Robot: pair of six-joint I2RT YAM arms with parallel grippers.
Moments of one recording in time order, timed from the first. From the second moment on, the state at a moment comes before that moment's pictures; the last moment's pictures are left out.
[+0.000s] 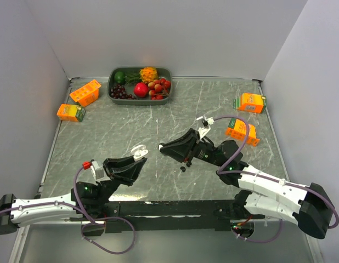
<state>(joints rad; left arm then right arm) -1.35 0.33 0.04 0.90 -0.46 -0.09 0.87 0.96 0.52 0.77 -0.39 0.82</state>
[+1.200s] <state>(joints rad) -1.35 0.33 0.04 0.89 -0.40 -0.09 1.04 1.07 0.67 0.68 -0.29 0.64</state>
